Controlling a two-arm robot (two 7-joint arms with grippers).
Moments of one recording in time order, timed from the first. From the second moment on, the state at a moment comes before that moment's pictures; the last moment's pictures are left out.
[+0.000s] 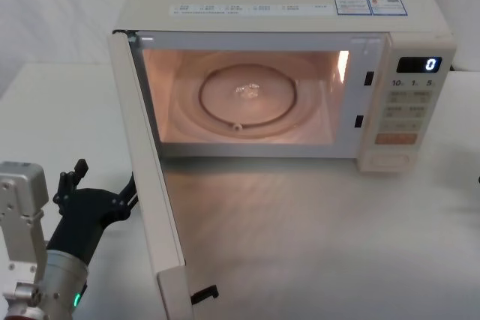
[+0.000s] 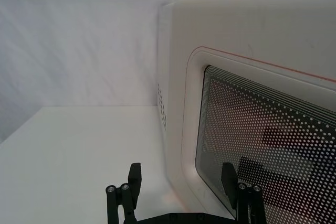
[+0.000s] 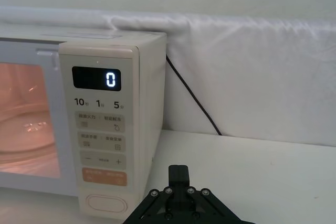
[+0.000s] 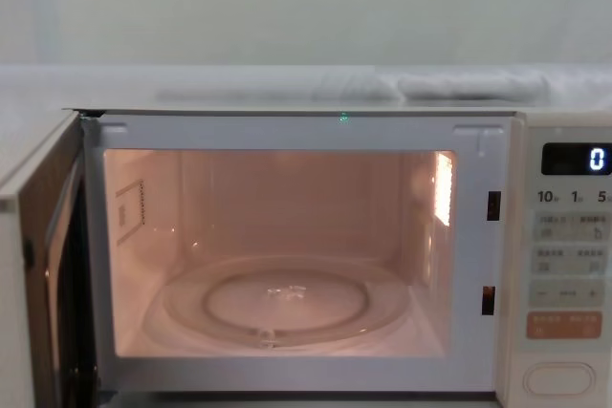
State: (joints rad) left arm 0.27 0.24 0.04 -1.85 -0.25 -0.02 -0.02; right arm -0.17 0.17 0.06 -1.86 0.14 0.05 0.15
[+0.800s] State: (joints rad) left arm 0.27 0.24 0.04 -1.85 -0.25 -0.02 -0.02; right arm -0.17 0.16 0.06 -1.87 0.13 0.05 0.15
